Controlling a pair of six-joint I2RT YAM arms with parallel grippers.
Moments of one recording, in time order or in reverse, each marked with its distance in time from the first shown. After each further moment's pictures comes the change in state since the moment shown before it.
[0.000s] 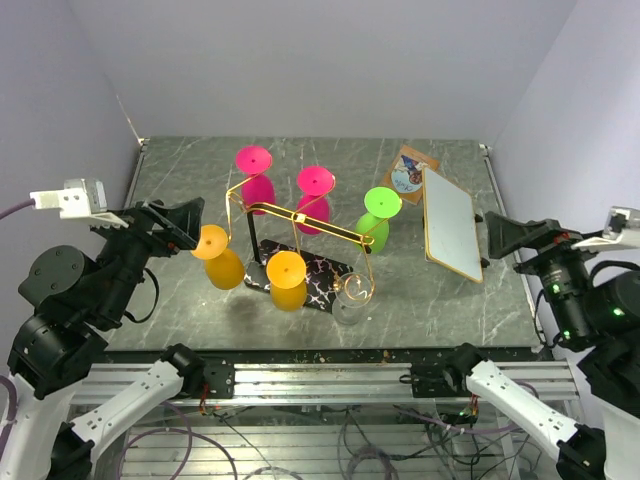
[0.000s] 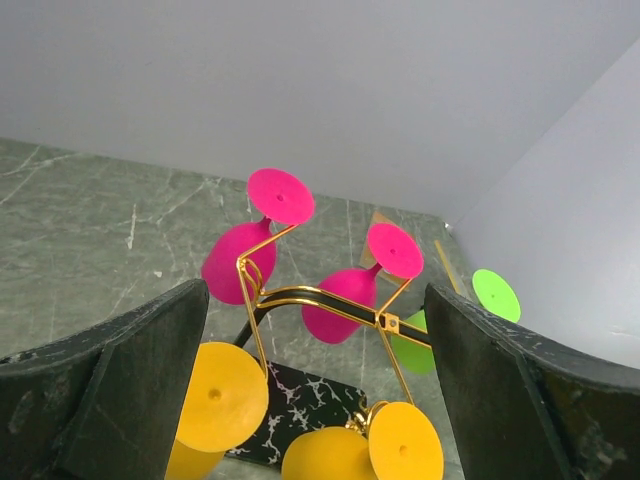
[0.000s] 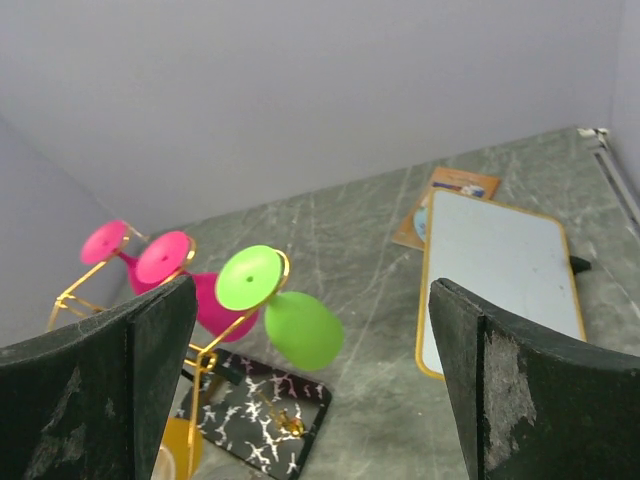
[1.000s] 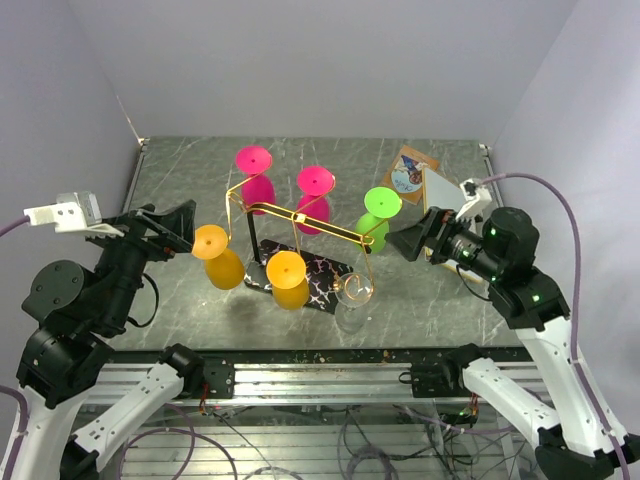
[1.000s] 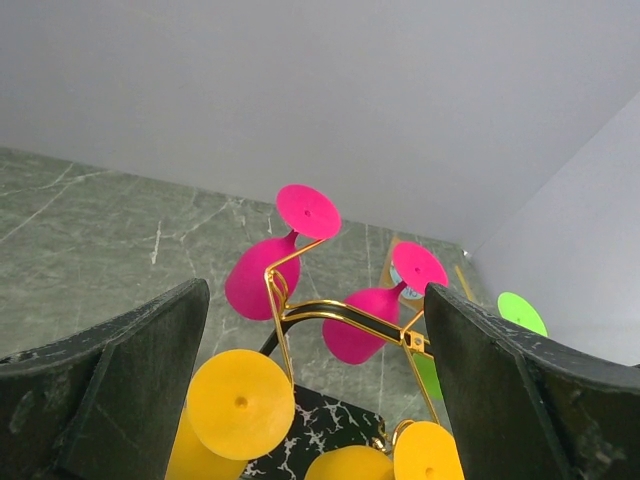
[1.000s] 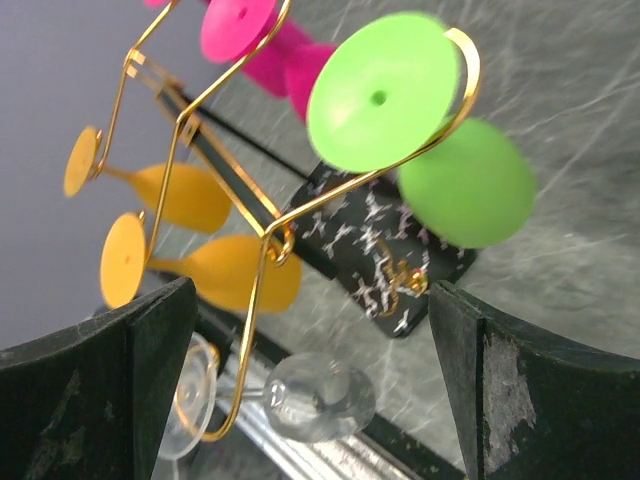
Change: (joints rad) left arm 0.074 -0.085 -0.114 0.084 0.001 0.019; right arm -0.247 0.191 -0.372 0.195 -0.765 0.163
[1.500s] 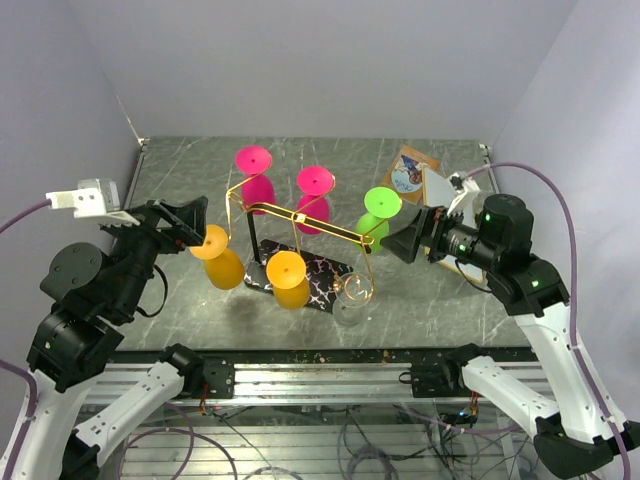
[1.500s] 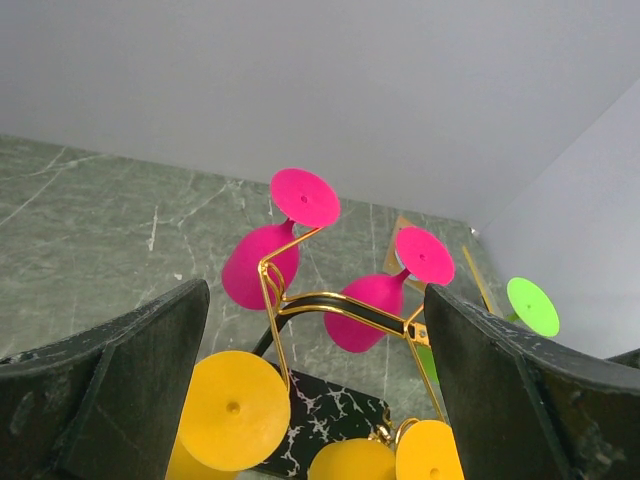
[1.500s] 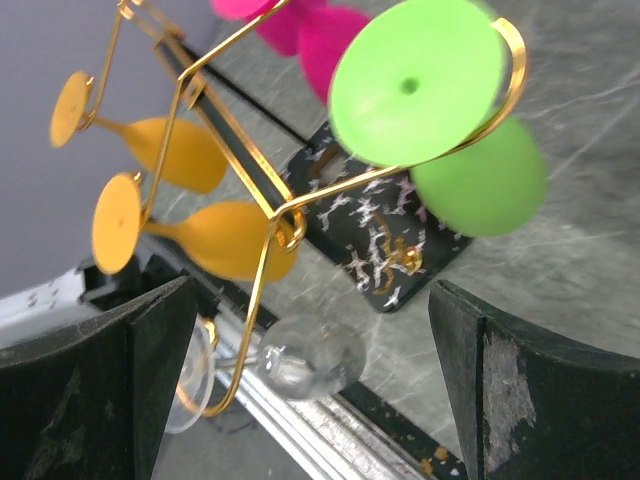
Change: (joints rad) left arm 0.004 0.052 0.003 0.000 0.026 0.005; right arm -0.005 0.090 0.065 -0.085 -0.195 -0.109
